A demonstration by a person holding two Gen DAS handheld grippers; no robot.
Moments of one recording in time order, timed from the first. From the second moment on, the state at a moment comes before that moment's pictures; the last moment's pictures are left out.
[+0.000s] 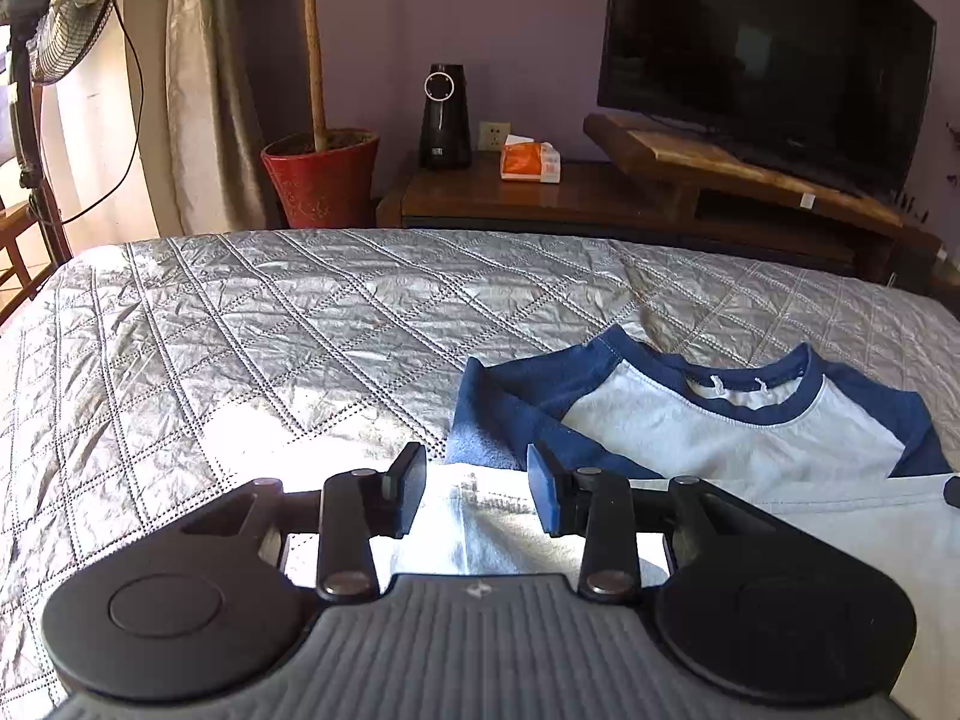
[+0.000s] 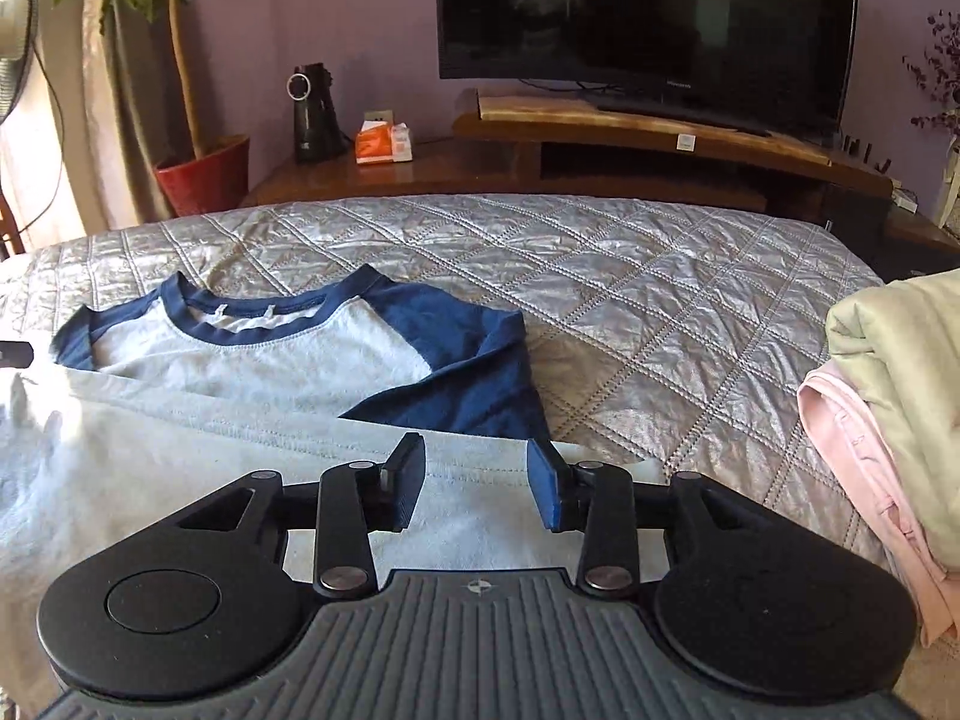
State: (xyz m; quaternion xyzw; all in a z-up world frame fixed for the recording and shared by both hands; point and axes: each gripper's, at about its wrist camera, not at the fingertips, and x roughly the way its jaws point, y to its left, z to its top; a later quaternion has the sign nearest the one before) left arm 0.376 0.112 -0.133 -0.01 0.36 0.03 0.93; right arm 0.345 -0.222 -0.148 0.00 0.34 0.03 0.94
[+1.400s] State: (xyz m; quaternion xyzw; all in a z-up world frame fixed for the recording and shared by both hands) left arm 0.209 0.078 -0.166 0.40 0.26 -0.15 0.87; right arm 0.172 -0.216 -0.155 -0.34 0.31 0.21 0.86
